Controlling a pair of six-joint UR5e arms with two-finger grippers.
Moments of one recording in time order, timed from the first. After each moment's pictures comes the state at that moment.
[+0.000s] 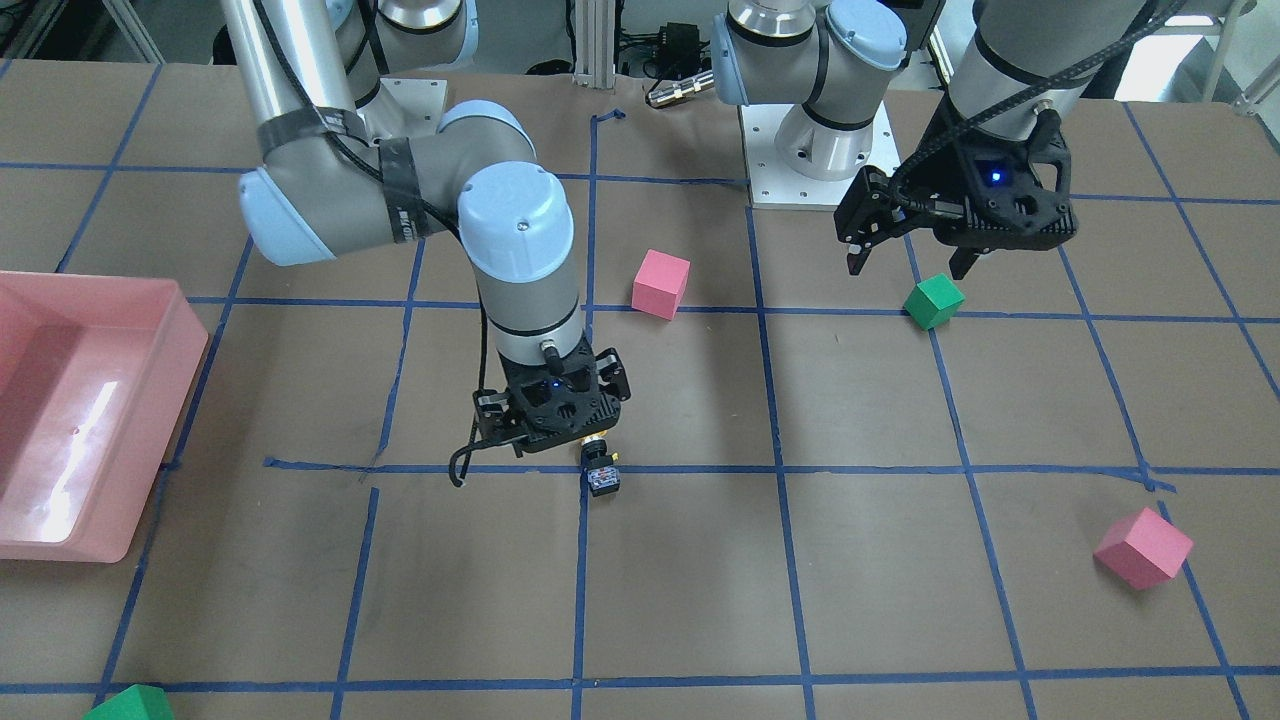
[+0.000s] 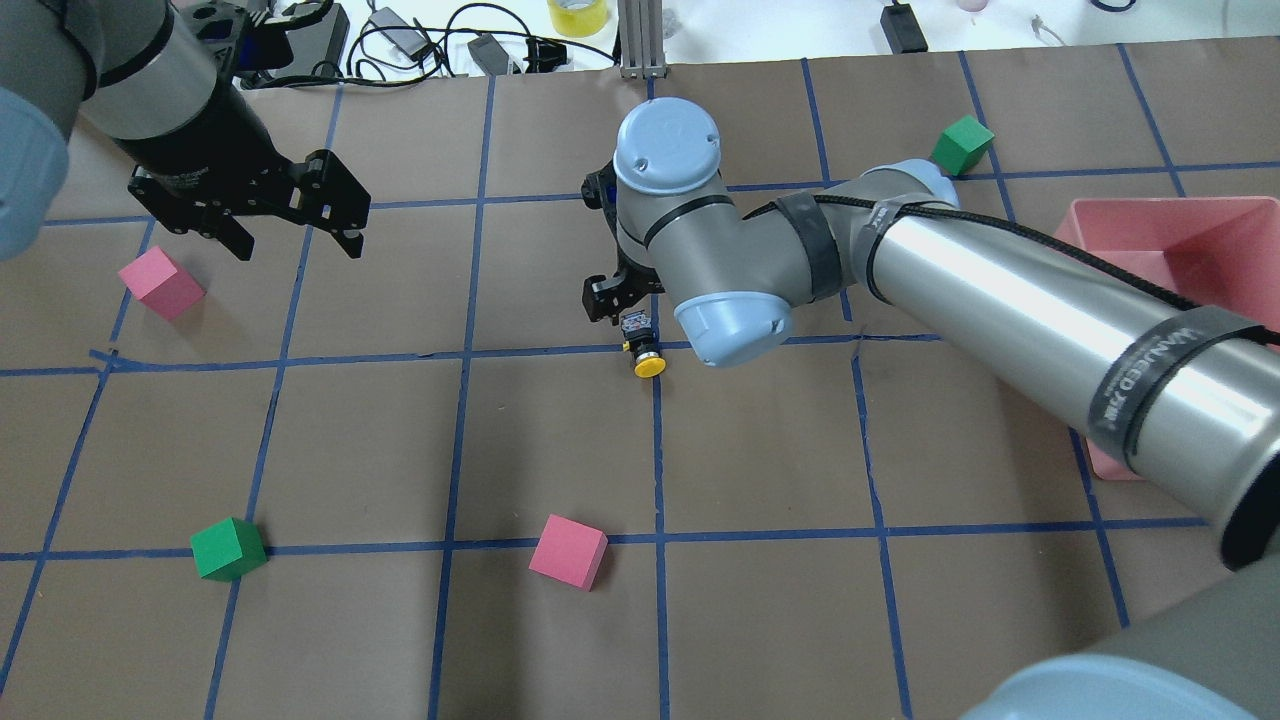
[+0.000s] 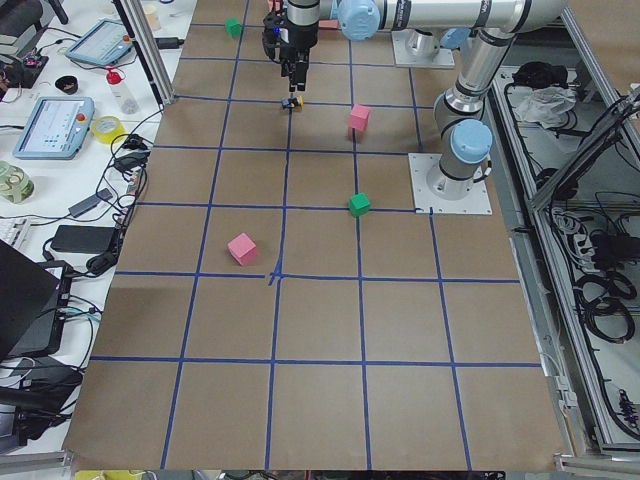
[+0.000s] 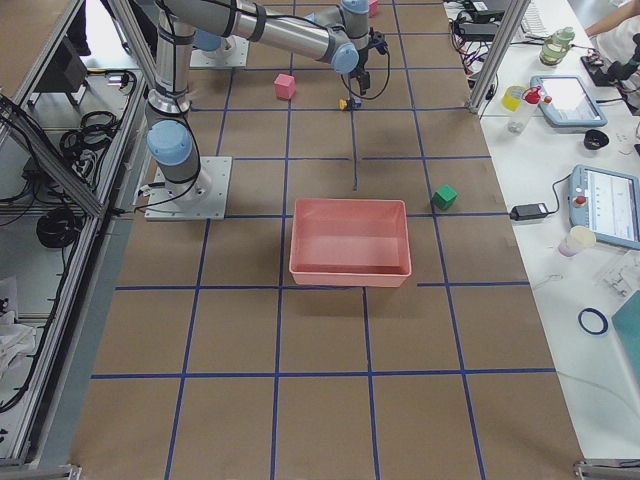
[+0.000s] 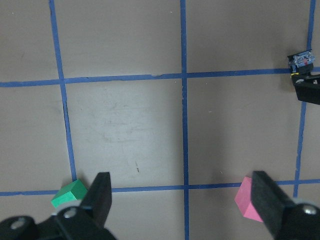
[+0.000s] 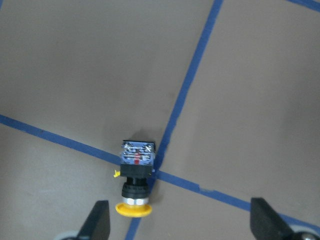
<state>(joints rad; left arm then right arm) -1.49 -1.54 -1.62 -1.53 1.57 0.10 1.87 -1.22 1.65 -2.14 -1.54 -0.02</state>
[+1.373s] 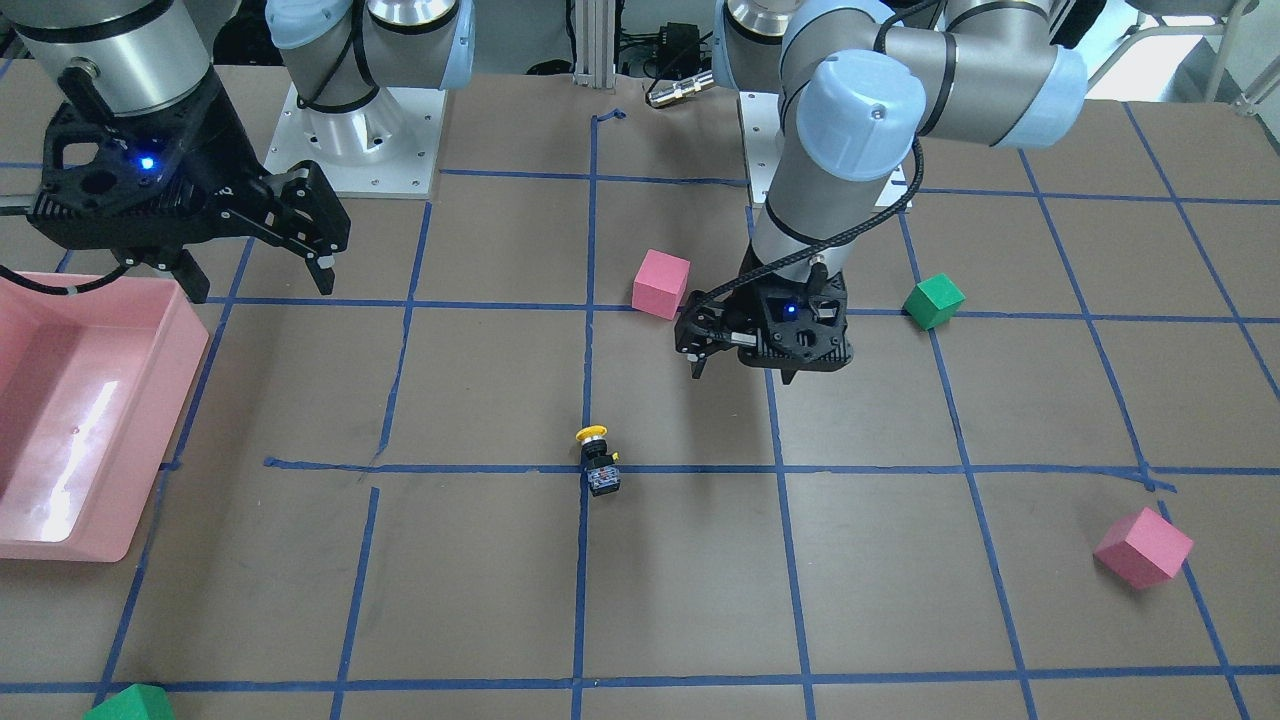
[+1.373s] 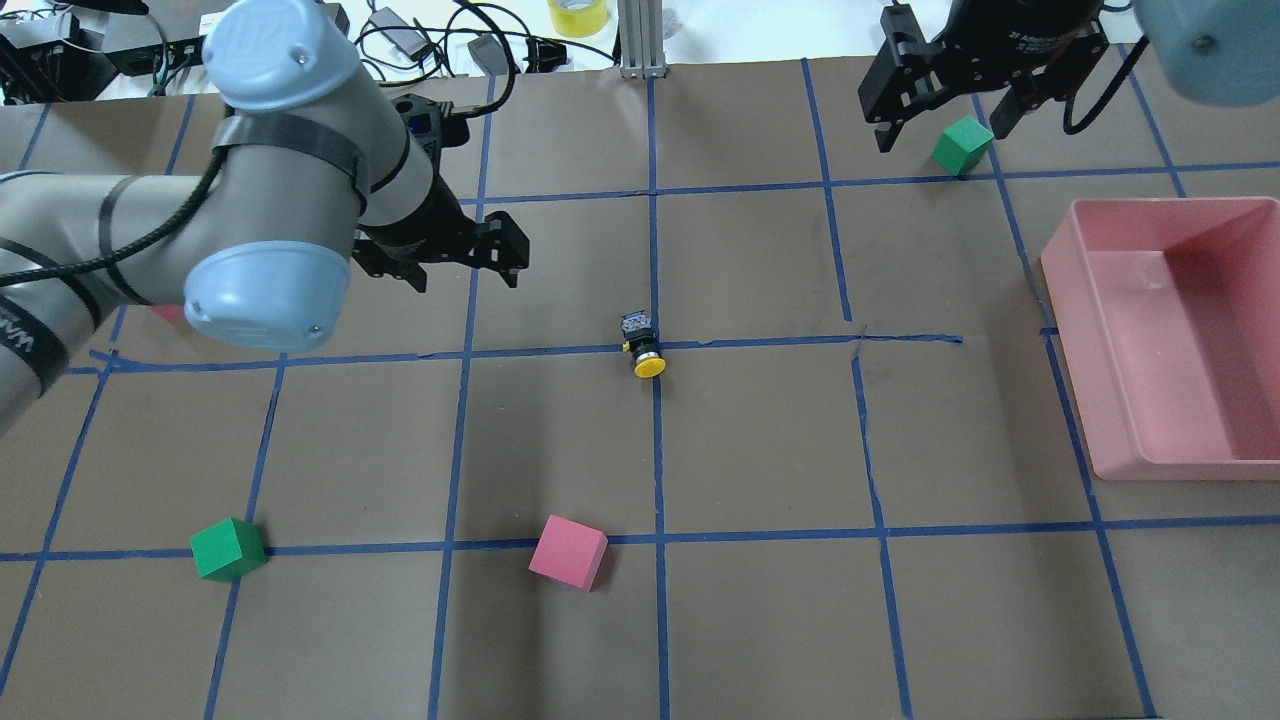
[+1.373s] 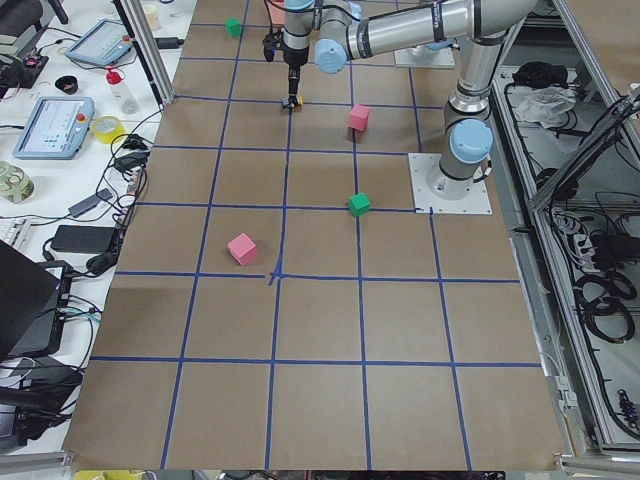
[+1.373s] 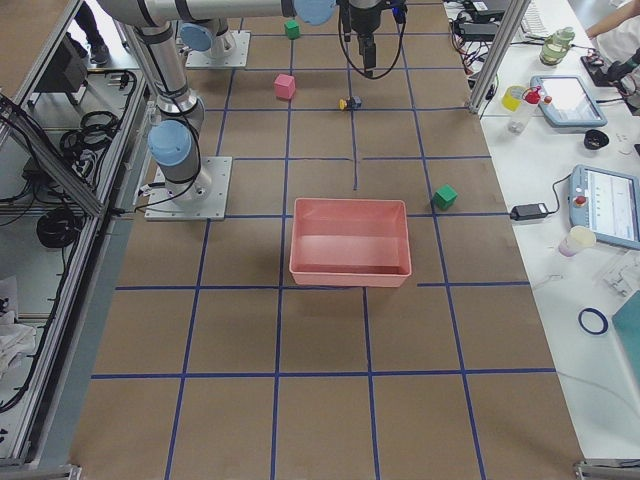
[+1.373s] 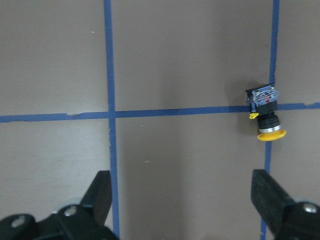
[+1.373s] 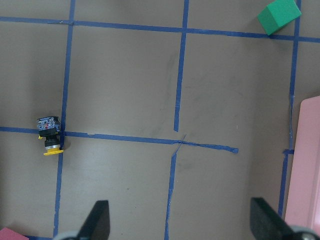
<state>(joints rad) -1.73 -1.73 -1.80 -1.06 1.50 -0.18 1.56 -1.52 1.46 -1.65 -1.53 -0.10</state>
